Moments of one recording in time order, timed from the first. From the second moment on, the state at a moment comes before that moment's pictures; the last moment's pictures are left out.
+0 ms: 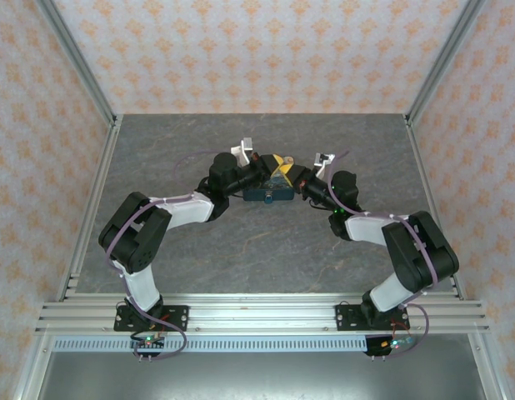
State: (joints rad) left arm -0.54 1.80 0.98 0.74 0.39 -1.32; right arm 0.38 1.56 0.59 0.97 -0.52 1.31
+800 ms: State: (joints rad) left arm -0.52 1.70 0.92 0.64 0.30 -1.29; right arm 0.35 1.58 0.53 1.00 -0.47 1.36
